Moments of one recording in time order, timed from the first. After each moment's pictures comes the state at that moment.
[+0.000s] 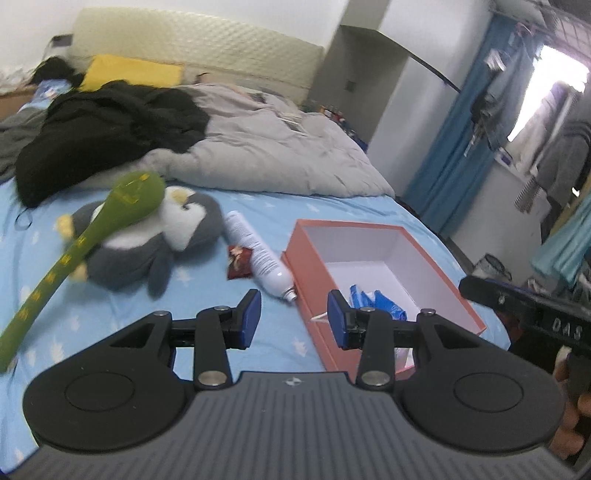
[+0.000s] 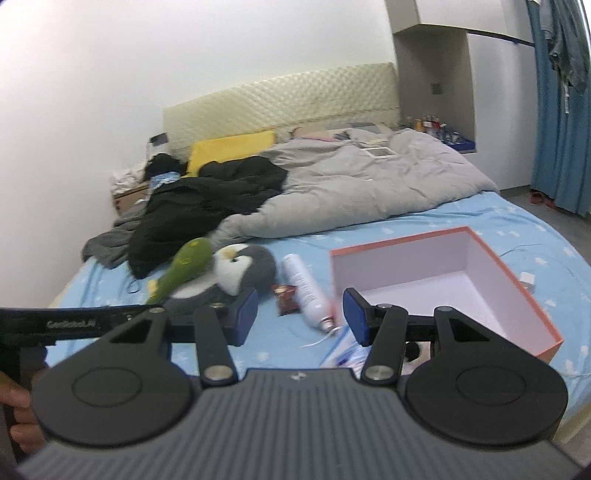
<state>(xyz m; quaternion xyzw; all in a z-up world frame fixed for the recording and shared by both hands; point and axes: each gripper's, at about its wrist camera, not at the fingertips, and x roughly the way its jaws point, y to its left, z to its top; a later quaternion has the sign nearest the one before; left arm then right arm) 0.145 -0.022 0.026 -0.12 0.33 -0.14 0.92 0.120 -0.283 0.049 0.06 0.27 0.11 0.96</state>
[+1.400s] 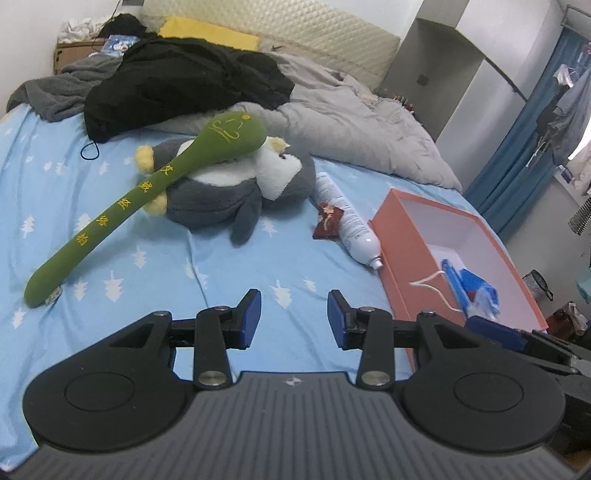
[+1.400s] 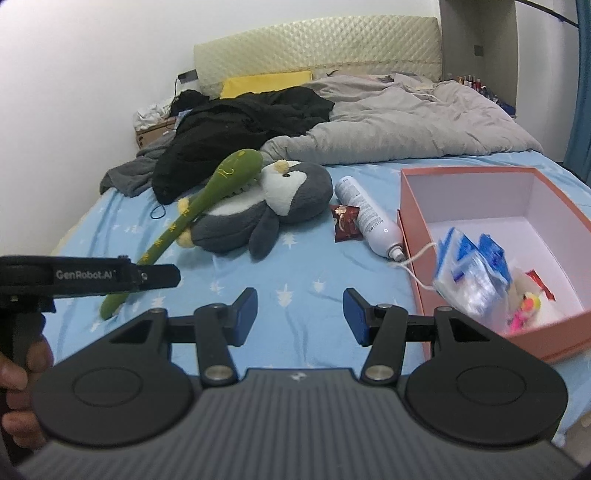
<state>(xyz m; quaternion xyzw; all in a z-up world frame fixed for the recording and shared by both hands) 0.145 0.041 -0.046 -0.16 0.38 -0.04 0.91 0.134 -0.189 -0.036 0.02 0.34 0.15 0.93</state>
